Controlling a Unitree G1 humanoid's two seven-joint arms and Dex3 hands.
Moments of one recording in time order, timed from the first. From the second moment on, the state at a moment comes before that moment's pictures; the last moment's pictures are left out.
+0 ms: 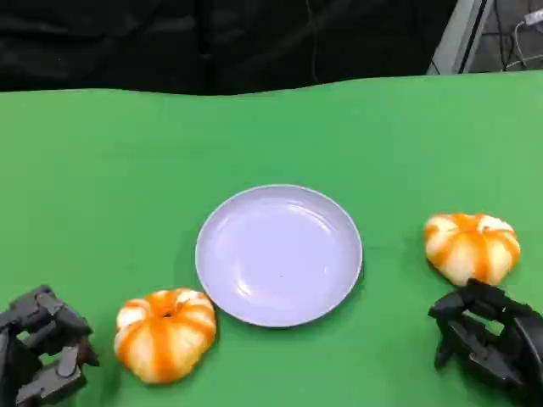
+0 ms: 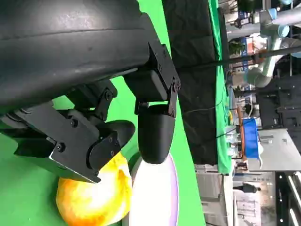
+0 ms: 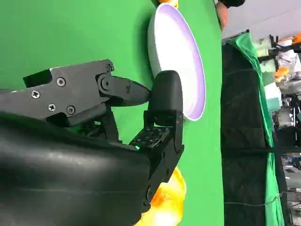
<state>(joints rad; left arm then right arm) -0.08 0.10 0.31 0.87 -0.31 -0.83 -0.47 -0.17 -0.06 -0.19 0.89 0.25 -0.59 0.61</state>
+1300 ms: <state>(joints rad) -0.03 0.15 0.24 0.78 -0.06 -0.95 -0.42 -0.18 -0.06 -0.19 0.91 0.25 -0.60 0.61</state>
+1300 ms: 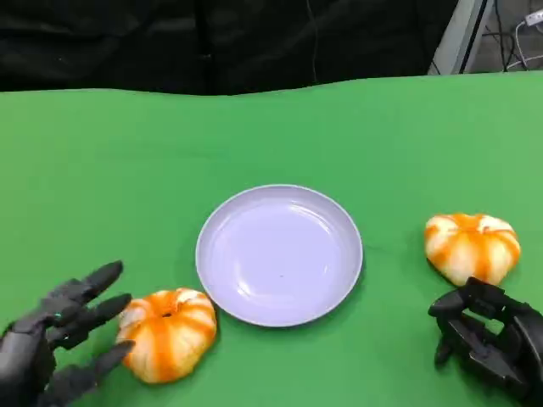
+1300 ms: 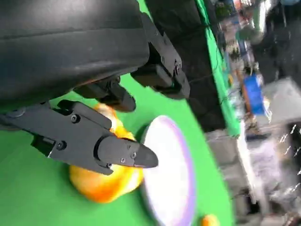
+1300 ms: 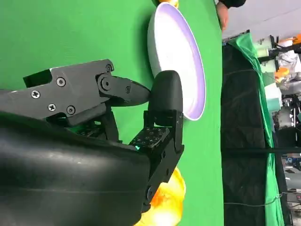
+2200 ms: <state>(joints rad) 0.02 0.30 -0.07 0.39 0.71 -0.60 0.15 -0.18 -0.05 -0.18 0.89 0.25 -0.59 0.59</state>
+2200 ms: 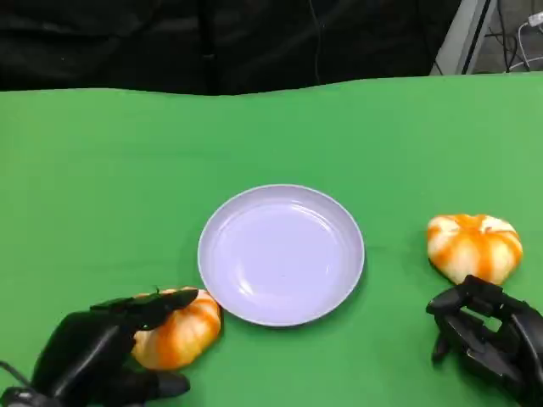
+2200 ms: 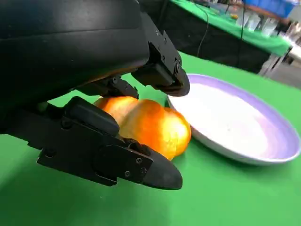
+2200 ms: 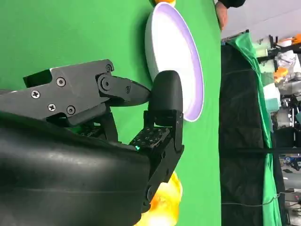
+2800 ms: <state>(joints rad) 0.00 0.32 -0.23 0.32 0.72 -0.36 0.20 -0.16 -0.05 -0.18 0.87 0.25 -0.59 0.58</state>
